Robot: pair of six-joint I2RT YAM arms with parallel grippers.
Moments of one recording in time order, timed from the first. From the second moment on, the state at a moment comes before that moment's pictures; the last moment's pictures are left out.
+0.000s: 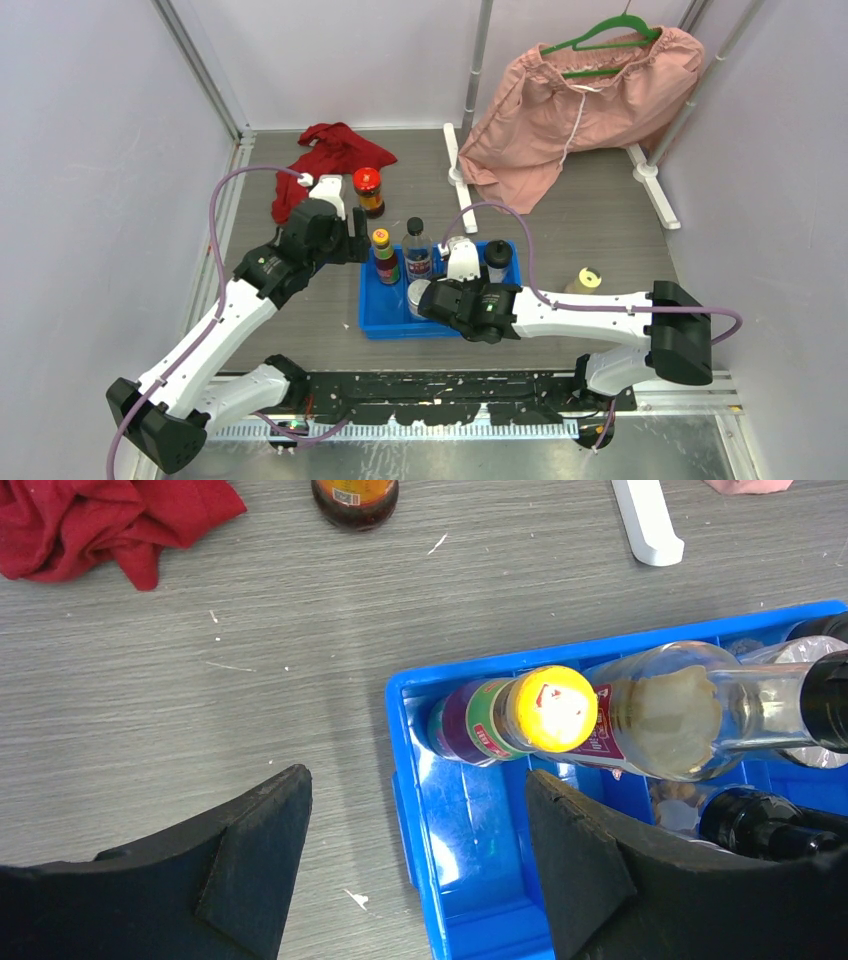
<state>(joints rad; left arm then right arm) -0.57 0.98 0.99 -0.64 -0.24 -0.37 1.27 1.41 0.97 -0.67 0.75 0.87</state>
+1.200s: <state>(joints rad) -0.57 0.98 0.98 -0.63 -0.24 -0.37 1.27 1.41 0.96 -0.67 0.77 0.89</state>
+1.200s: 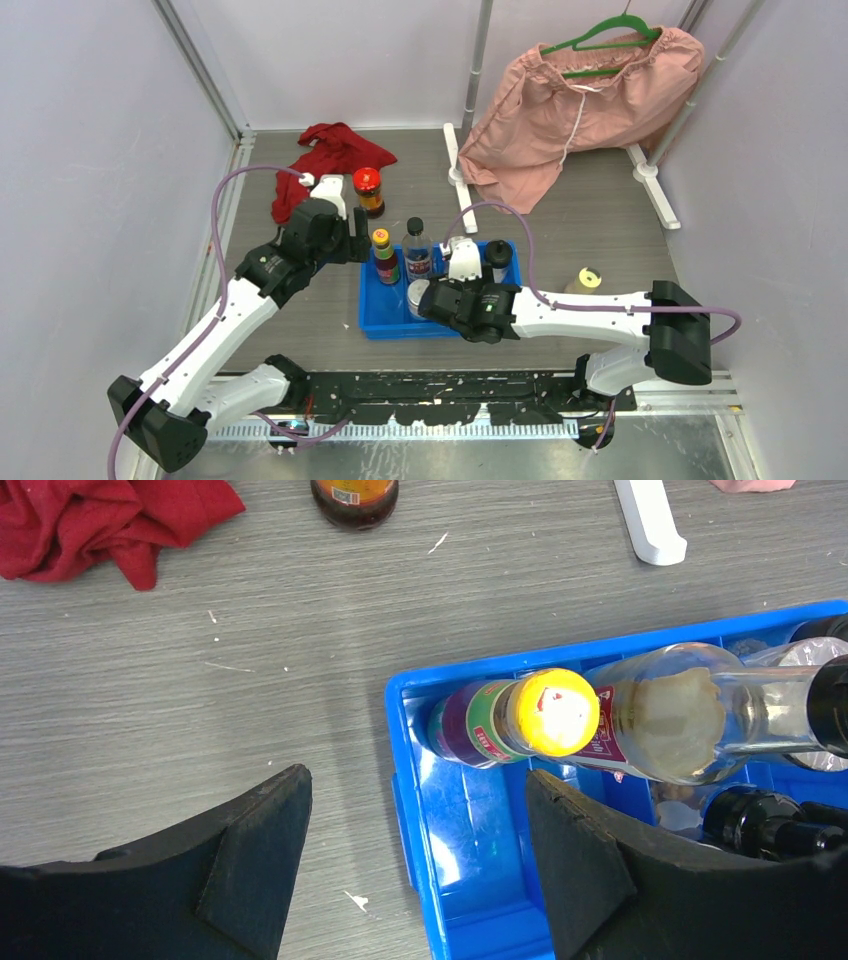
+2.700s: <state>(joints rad) -0.39 1.42 1.25 -0.48 -0.18 -0.26 0.97 0.86 1.03 -1.11 0.90 0.85</state>
